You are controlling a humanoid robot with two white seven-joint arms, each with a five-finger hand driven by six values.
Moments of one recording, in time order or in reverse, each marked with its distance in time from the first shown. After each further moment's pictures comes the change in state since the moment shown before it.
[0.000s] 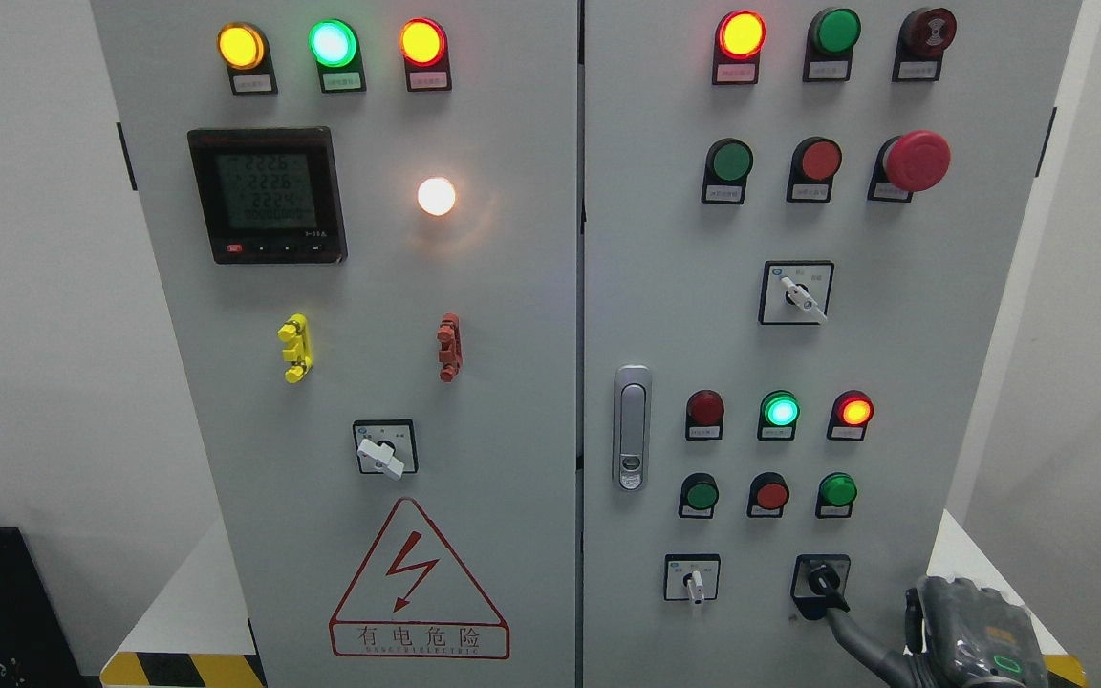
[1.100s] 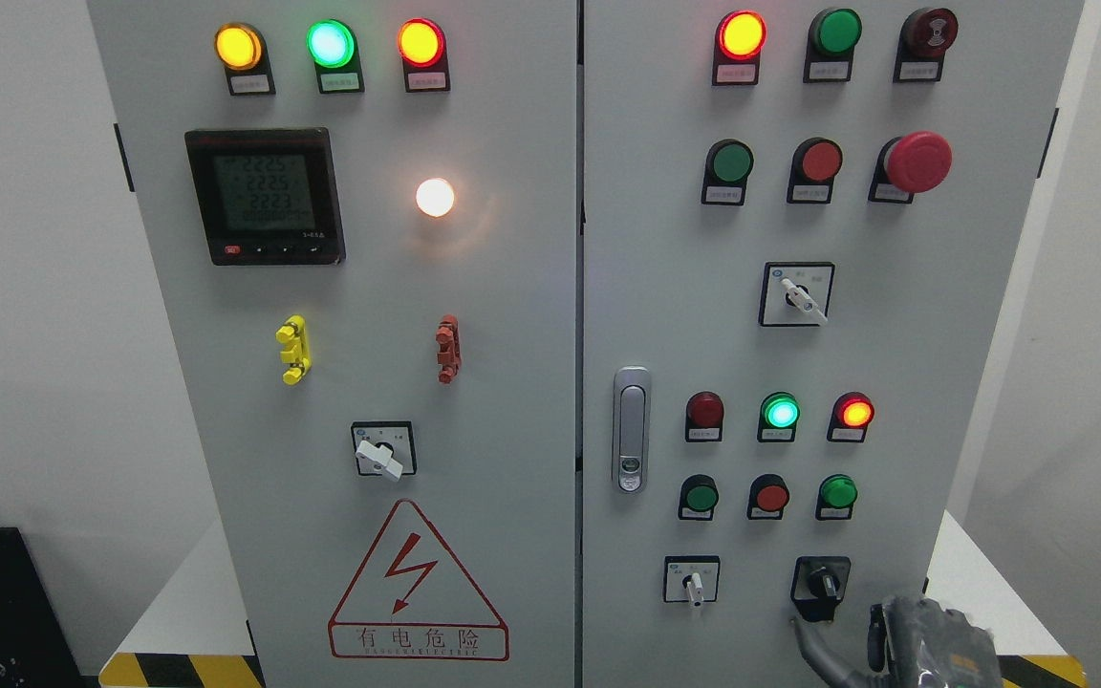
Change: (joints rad) left arm 0.000 0.000 0.000 0.000 0.000 0.000 0.000; right arm 0.109 0.039 0.086 -0.058 -0.191 0.012 -0.169
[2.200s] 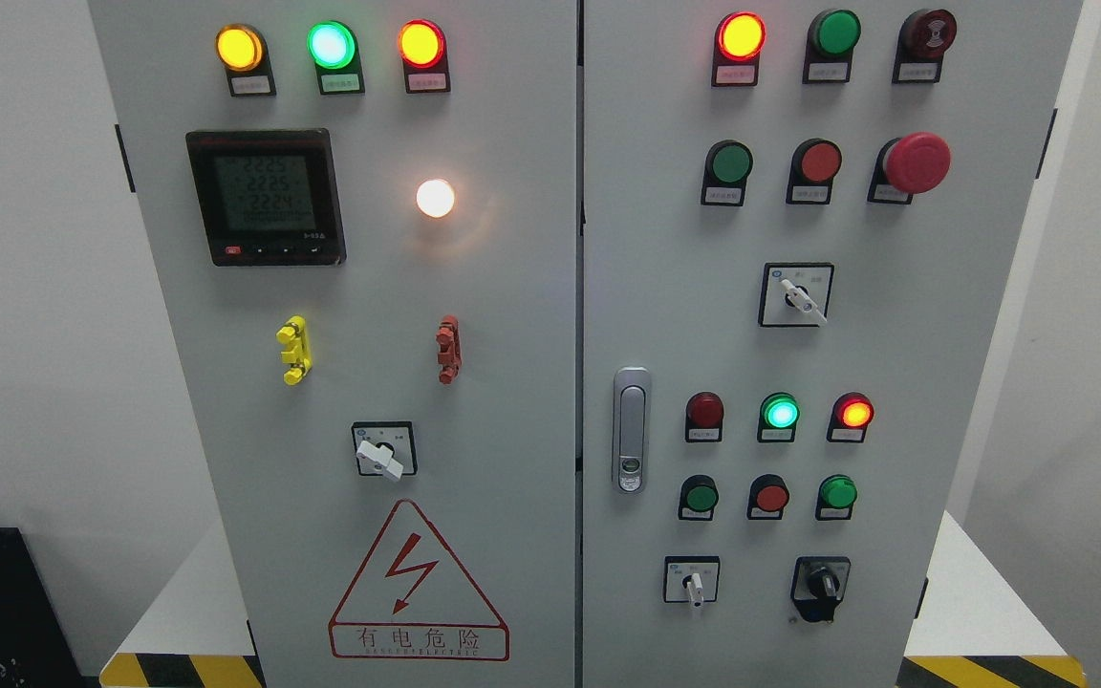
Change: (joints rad) left arm 0.000 0.000 0.000 0.000 0.000 0.000 0.000; right arm 0.539 0.087 -0.169 -0.206 -1.171 -0.524 0.206
